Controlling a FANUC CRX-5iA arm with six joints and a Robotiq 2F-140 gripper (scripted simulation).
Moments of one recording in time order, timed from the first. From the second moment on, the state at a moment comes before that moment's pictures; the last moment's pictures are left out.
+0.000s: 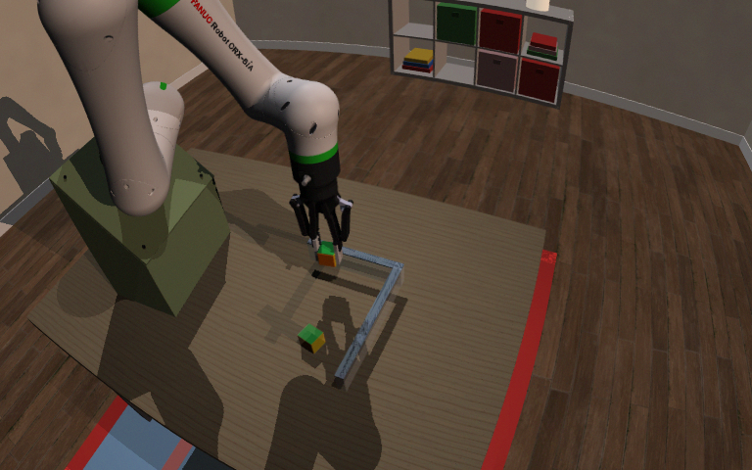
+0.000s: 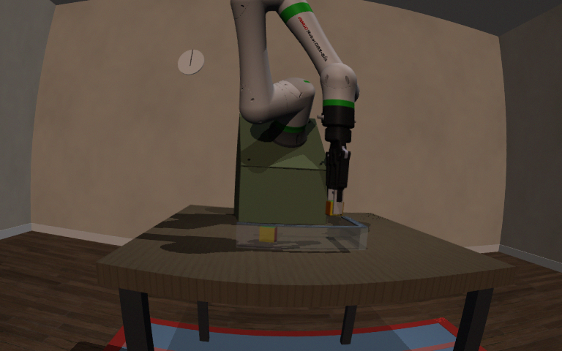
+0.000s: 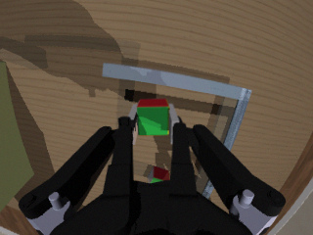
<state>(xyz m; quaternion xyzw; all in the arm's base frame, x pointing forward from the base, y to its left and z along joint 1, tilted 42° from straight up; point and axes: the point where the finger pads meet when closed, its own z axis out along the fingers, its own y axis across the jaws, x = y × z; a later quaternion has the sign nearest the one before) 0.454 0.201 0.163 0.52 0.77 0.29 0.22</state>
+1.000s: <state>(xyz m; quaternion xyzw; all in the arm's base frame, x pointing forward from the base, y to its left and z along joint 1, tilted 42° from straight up) 0.499 0.092 0.171 0.62 0.70 0.31 0.18</state>
